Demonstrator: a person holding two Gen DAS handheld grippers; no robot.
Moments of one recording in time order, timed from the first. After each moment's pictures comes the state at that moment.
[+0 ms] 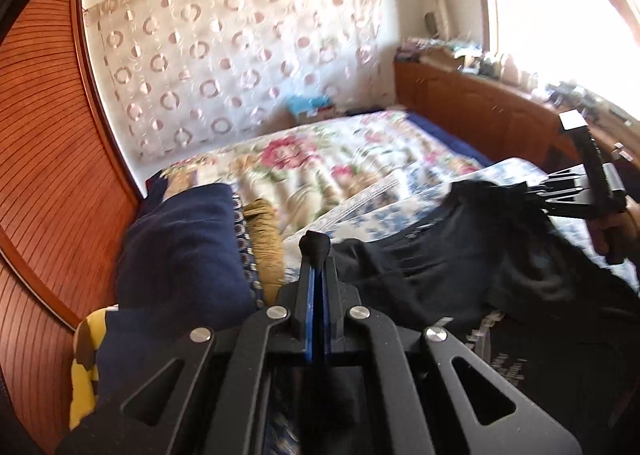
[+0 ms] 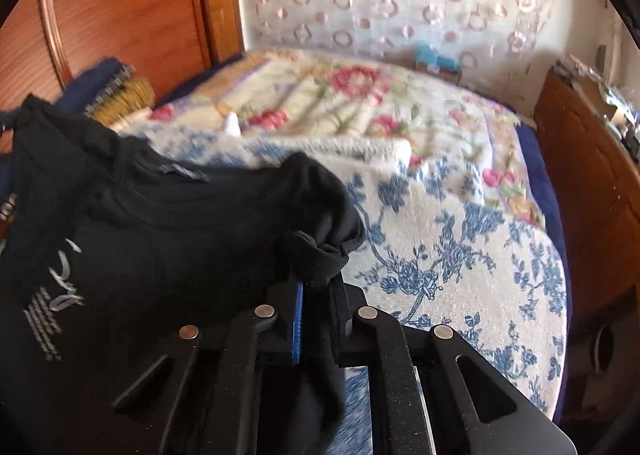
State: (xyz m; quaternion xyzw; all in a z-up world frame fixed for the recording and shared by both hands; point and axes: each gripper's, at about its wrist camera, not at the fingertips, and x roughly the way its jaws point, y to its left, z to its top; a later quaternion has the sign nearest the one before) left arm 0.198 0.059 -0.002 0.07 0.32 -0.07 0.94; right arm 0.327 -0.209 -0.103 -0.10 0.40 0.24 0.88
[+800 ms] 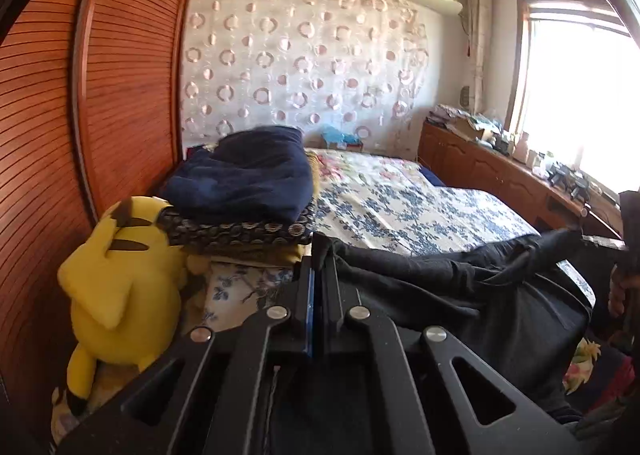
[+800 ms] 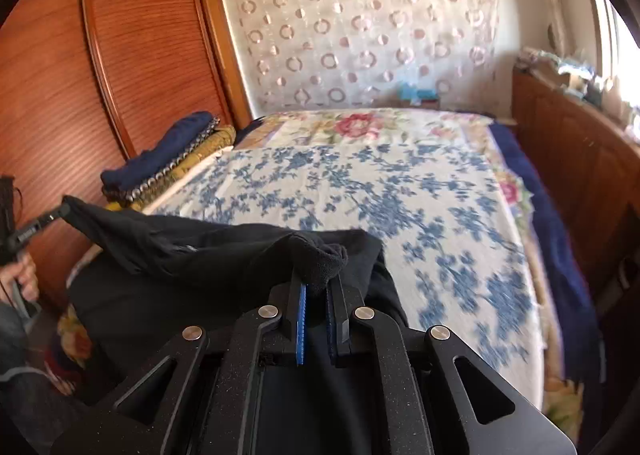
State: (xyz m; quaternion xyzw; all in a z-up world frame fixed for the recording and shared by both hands) left arm -0.040 0.119 -0.037 -0.07 0.24 -0.01 0.97; right arm 0.076 -0.285 -0.062 0.00 0.32 0.23 0.92
